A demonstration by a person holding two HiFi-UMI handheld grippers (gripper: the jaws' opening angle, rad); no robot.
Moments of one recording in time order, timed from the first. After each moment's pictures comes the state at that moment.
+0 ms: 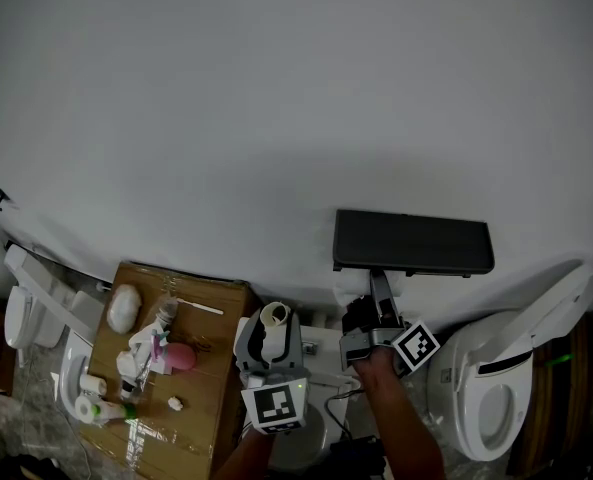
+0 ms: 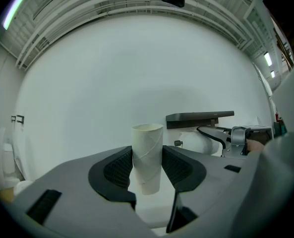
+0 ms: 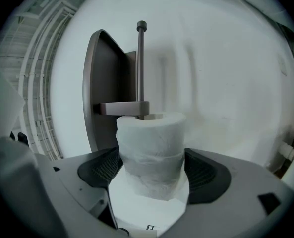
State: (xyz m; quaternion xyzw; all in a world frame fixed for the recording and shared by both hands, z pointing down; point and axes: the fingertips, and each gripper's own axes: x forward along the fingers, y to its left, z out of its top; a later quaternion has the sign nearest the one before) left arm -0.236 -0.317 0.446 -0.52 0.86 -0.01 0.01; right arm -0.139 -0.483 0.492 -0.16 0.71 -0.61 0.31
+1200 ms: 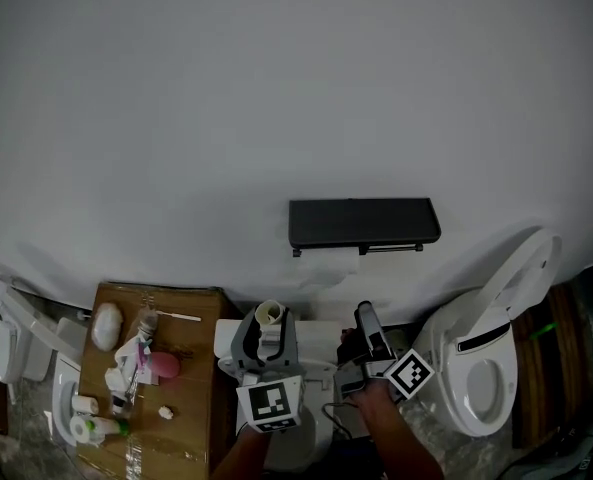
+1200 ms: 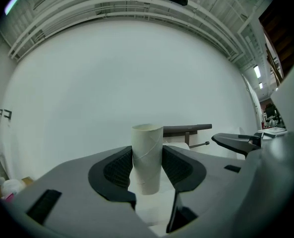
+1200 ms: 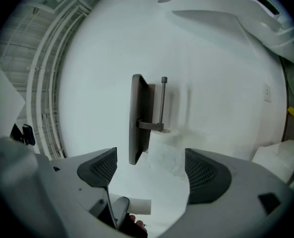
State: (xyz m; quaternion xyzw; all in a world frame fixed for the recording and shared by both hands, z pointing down) left arm -0.168 -0.303 0.421 -0.58 0.82 0.01 0.02; right arm -0.033 -0.401 0.481 -0.20 0.73 -0.57 0.31
